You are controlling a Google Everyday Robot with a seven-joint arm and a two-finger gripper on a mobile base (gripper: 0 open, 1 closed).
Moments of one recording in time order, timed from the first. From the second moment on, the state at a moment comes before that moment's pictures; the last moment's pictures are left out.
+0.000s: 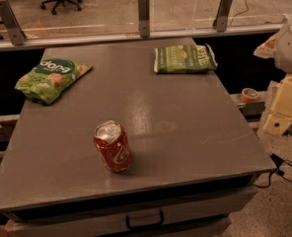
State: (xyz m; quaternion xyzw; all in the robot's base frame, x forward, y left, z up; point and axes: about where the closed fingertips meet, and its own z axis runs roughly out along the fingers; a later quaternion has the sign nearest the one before) arm 0.438 -0.217 0.976 -0.60 0.78 -0.03 0.16
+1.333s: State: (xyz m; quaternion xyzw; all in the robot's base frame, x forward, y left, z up) arm 0.588 -0.176 0.946 -0.62 0.73 0.00 0.28
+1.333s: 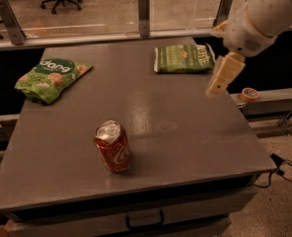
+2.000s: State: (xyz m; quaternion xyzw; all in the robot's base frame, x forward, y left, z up) arm 0.664 -0.149 0.940 -0.61 0.72 0.01 0.34
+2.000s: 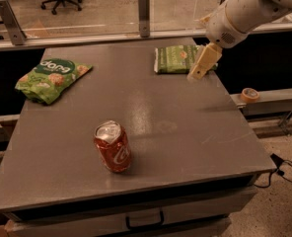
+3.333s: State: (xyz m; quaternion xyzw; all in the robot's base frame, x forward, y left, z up) arm 0.775 -0.180 0.898 -0.51 0.73 0.04 0.44
